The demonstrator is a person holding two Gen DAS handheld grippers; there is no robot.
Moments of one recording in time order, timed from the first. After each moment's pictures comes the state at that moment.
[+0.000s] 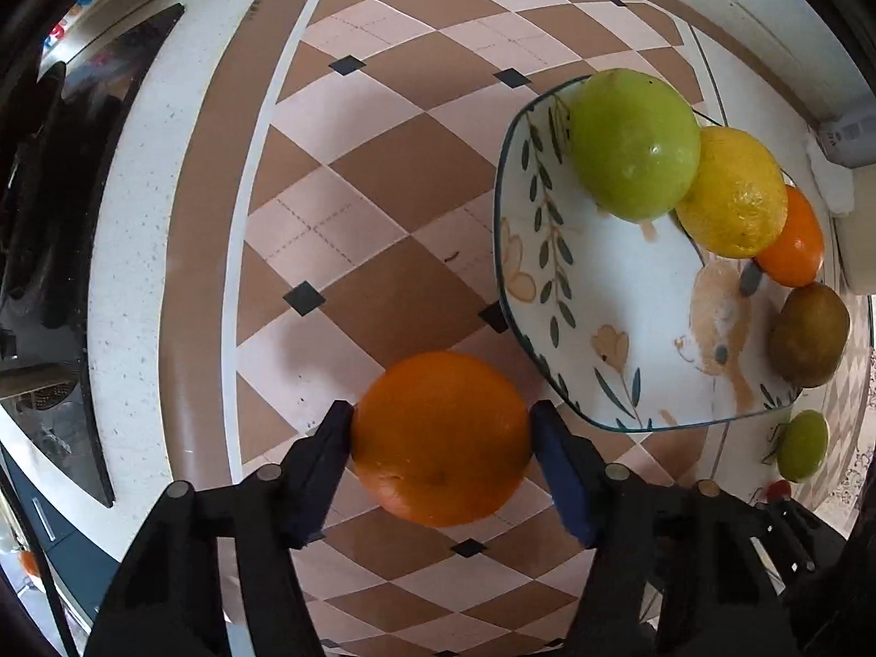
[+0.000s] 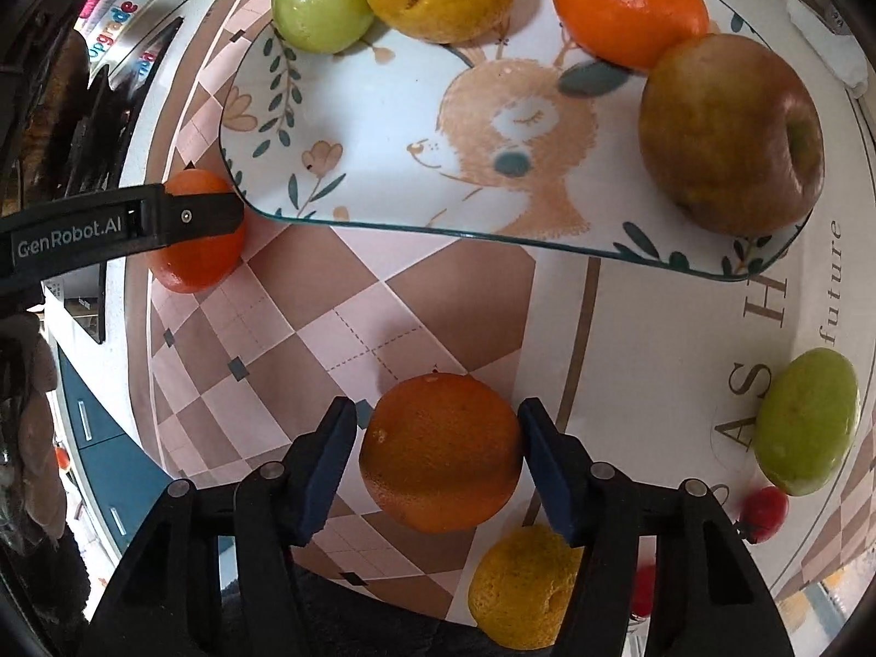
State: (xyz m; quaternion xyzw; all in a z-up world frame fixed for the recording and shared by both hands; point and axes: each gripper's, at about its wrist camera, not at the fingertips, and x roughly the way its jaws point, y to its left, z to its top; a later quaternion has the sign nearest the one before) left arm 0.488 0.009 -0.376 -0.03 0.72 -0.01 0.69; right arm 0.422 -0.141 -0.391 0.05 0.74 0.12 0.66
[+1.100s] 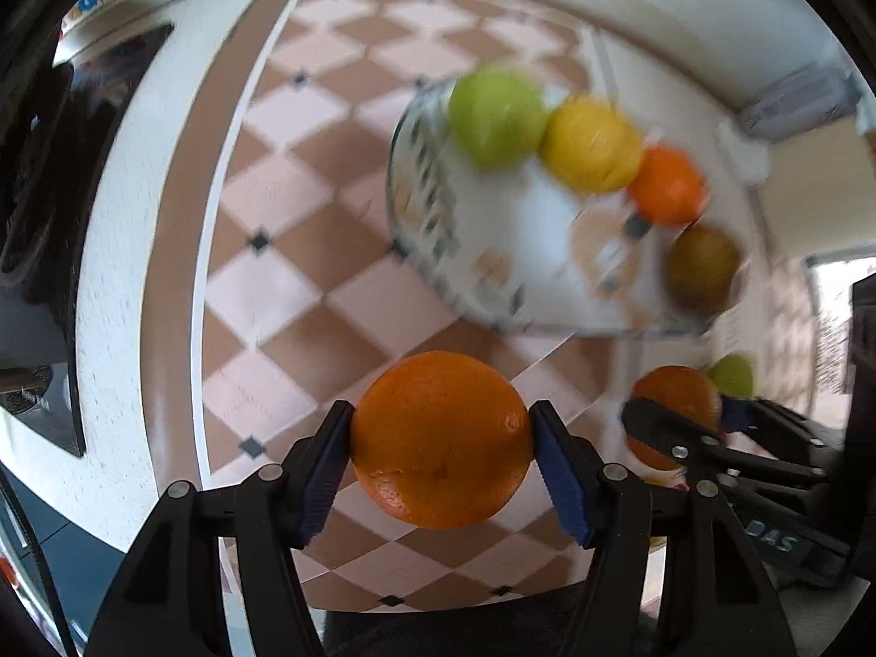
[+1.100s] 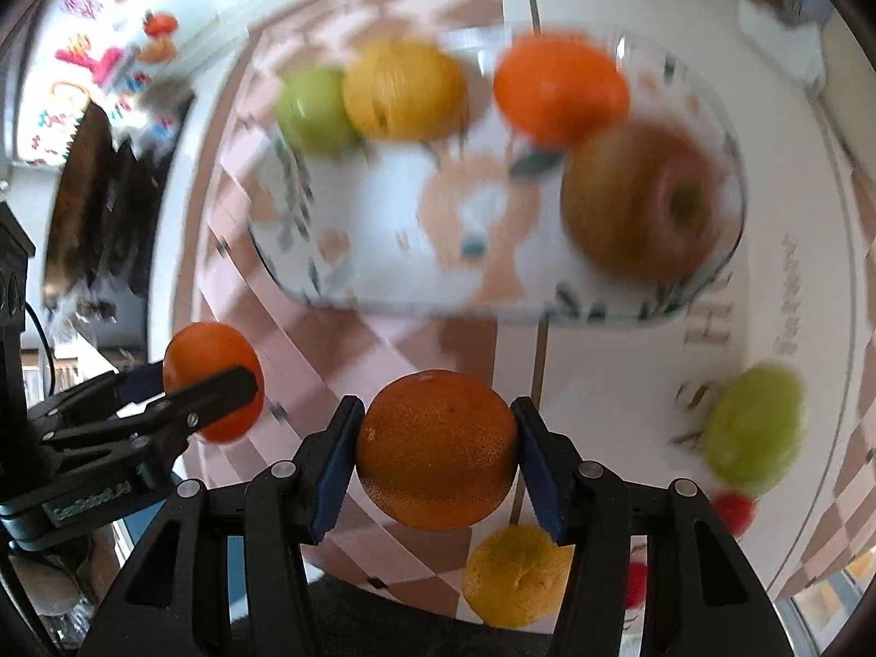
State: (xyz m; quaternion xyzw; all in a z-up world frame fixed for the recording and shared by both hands) left arm 0.441 -0.012 -0.310 -0.08 0.69 -0.07 0.71; right arm 0.440 -0.179 -0.345 0.11 0.69 0.12 0.70
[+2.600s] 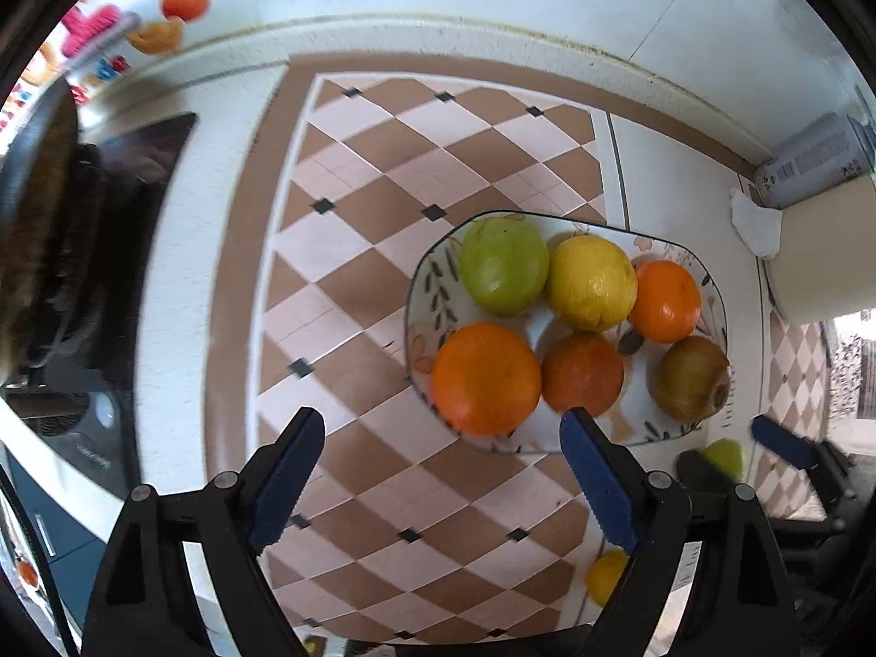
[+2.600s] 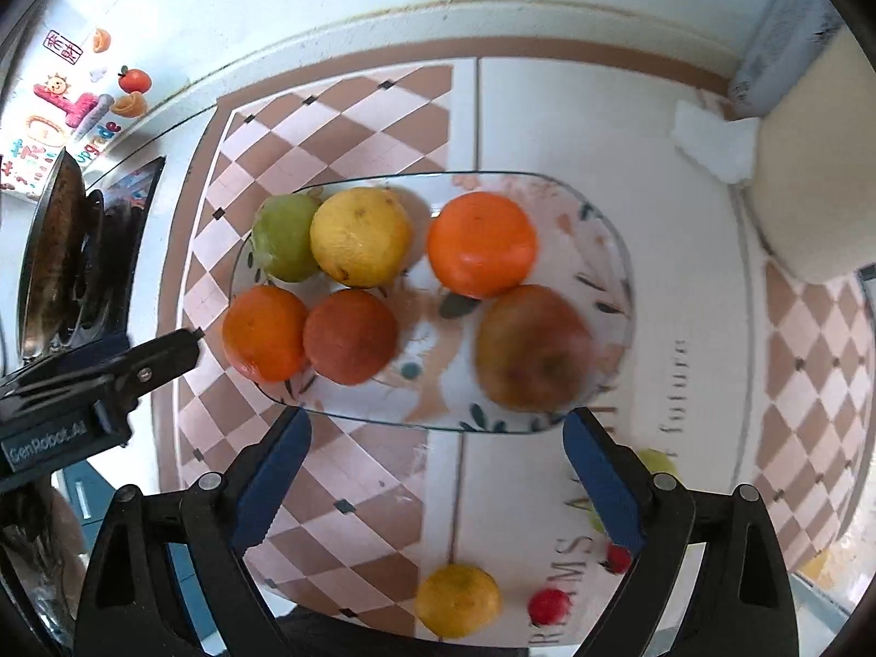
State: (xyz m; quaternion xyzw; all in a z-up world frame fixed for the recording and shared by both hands) left arm 0.494 -0.014 -0.275 -0.04 0.67 -0.02 0.75; right arm 0.475 -0.201 -0.290 0.05 0.67 0.05 0.74
